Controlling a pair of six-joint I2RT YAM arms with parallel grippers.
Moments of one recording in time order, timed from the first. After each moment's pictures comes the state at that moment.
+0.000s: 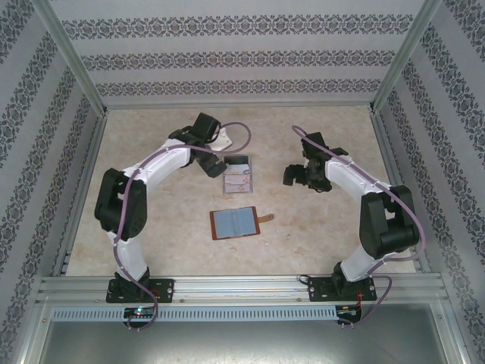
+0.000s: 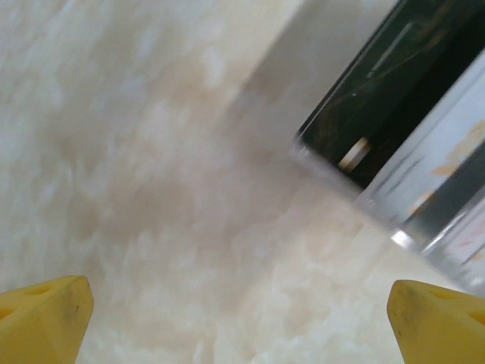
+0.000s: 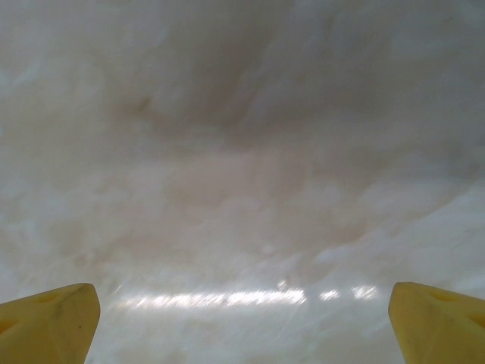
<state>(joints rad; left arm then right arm) -0.40 1.84 1.44 -0.64 -0.11 0.45 0.22 1.63 1.10 -0.72 -0.01 0.39</state>
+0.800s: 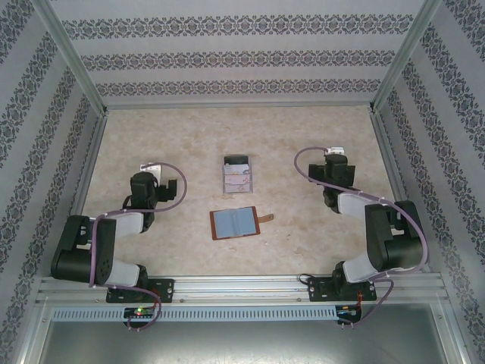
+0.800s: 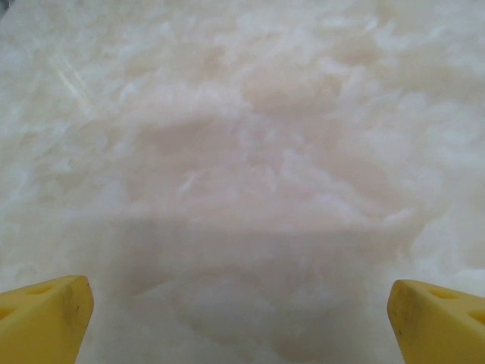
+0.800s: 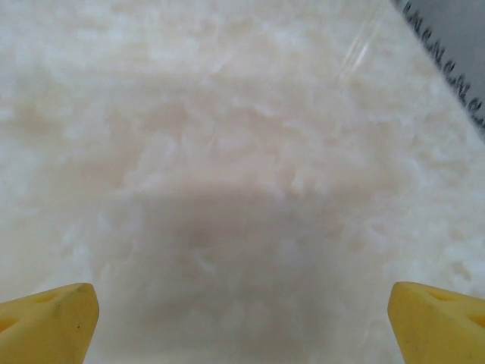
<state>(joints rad) -0.05 1.42 0.37 0.54 -0.14 0.04 0.08 1.49 0.55 0.35 0.27 0.04</state>
